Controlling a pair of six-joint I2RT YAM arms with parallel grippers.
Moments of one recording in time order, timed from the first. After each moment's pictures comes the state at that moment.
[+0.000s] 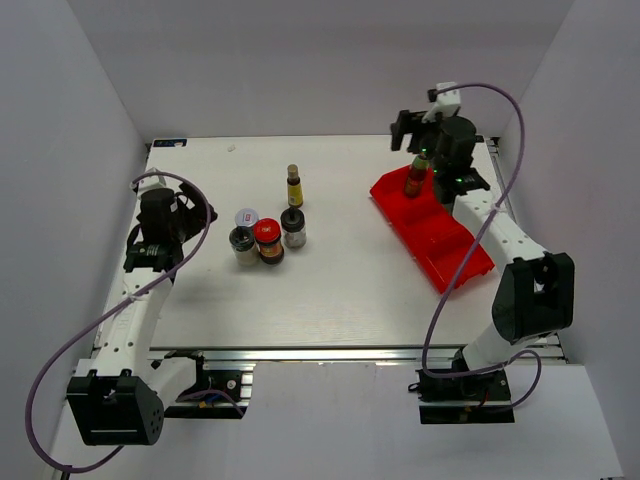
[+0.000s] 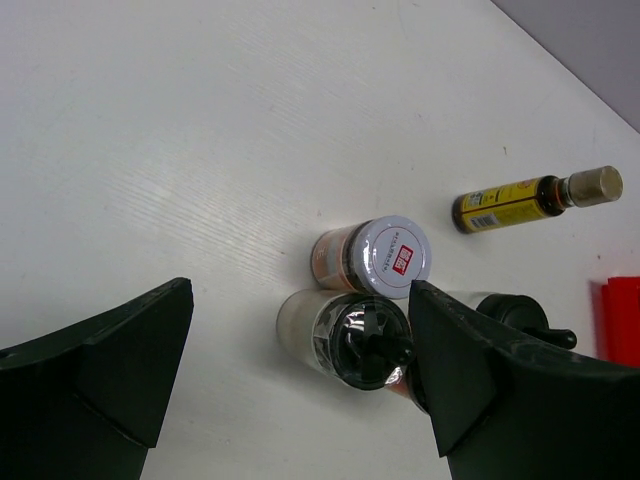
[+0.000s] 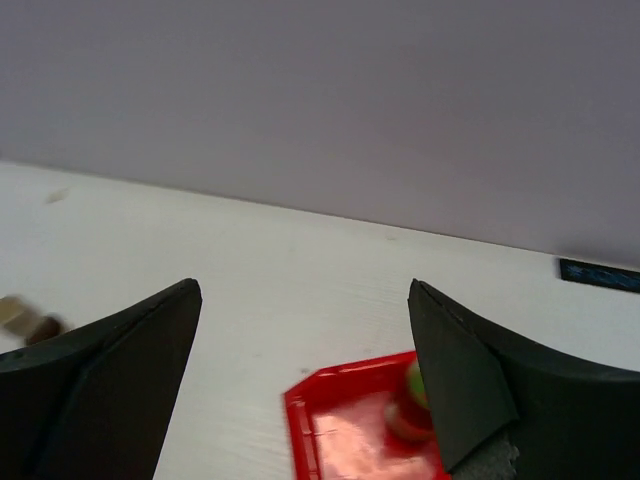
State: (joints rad) left arm 0.00 1.04 0.89 -0.35 -0.13 -0.52; right arm 0.23 1.60 1.31 0.27 0.01 0.05
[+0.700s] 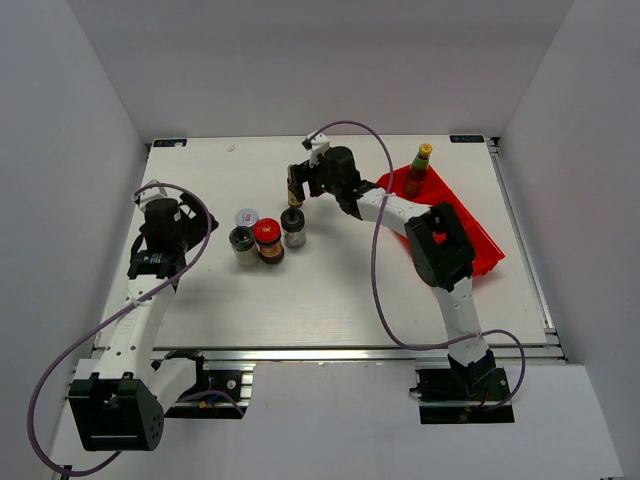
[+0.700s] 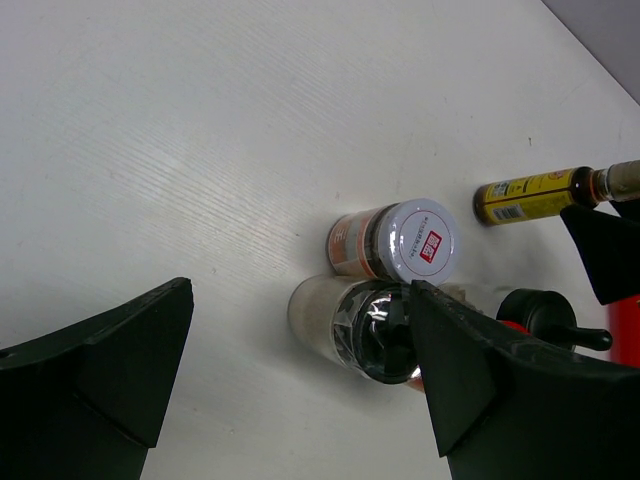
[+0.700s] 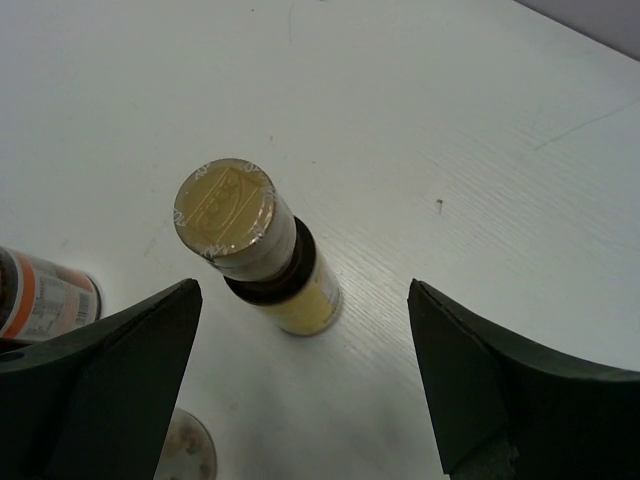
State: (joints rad) left arm 0.00 1.00 0.80 -0.34 -0.16 -0.58; right arm 0.62 2.21 1.67 0.20 -0.17 0.04
